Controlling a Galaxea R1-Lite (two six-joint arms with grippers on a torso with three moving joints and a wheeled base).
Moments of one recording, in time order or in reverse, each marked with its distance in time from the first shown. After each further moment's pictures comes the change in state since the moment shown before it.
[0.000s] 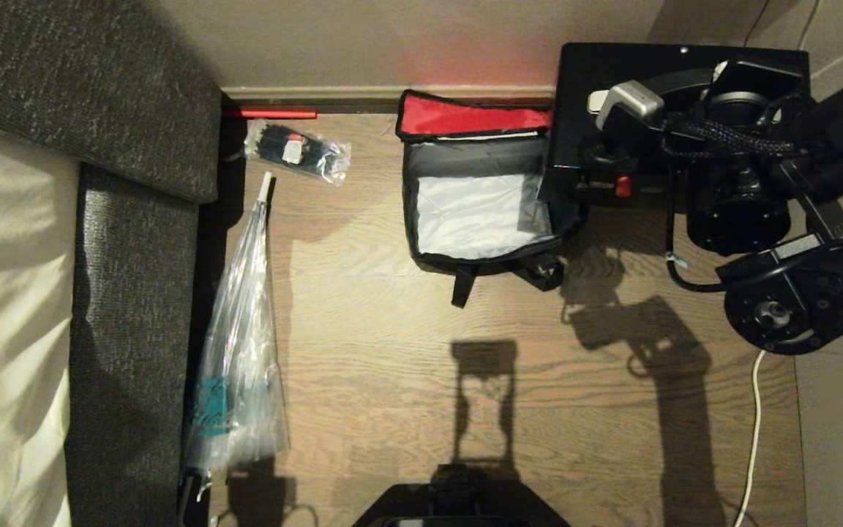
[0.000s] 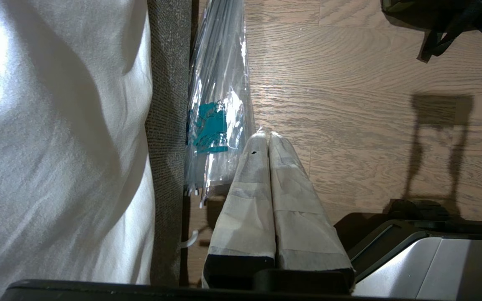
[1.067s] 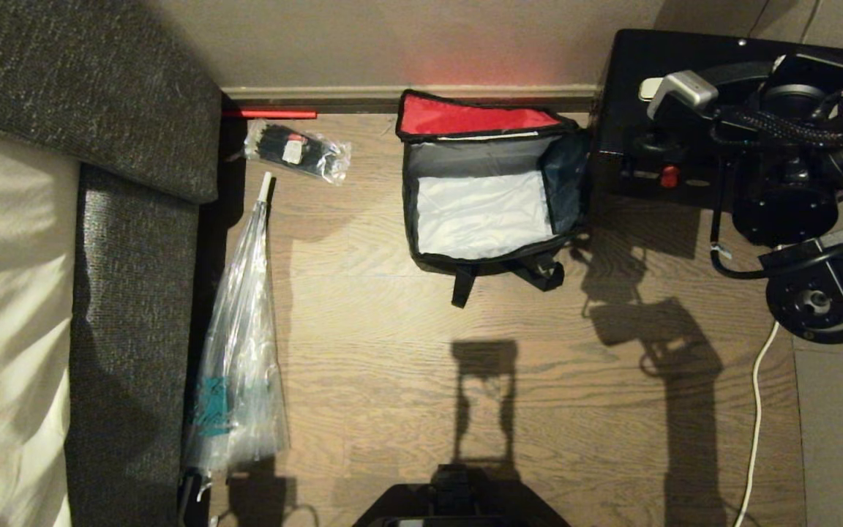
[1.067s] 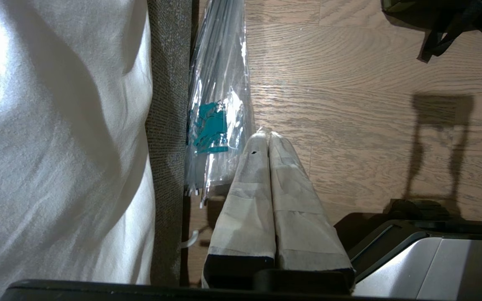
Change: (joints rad) left arm 0.000 0.000 0.000 0.000 0.000 0.000; right arm -0.124 -0.047 0.034 0.000 -0.006 0.015
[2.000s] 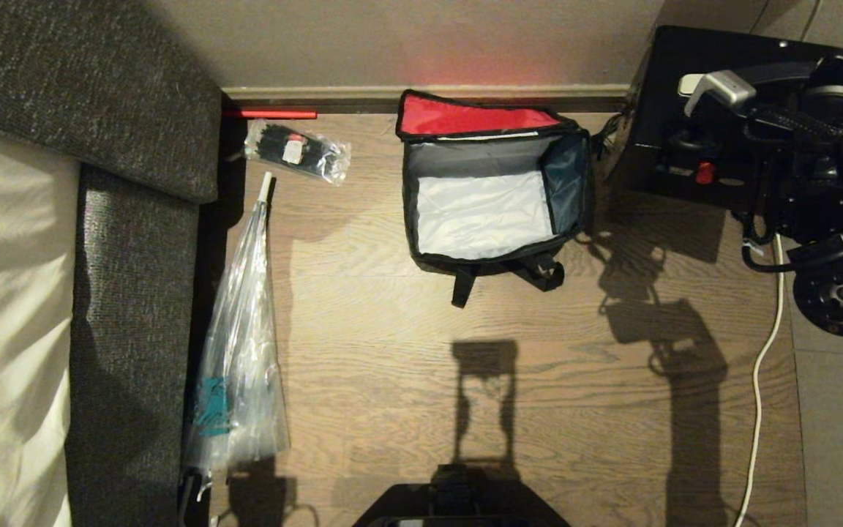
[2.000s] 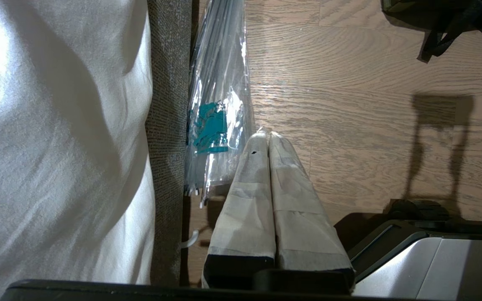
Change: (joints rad) left arm 0.000 0.000 0.000 0.000 0.000 -0.001; right arm -0.112 -0.017 0.021 0.000 0.000 0.012
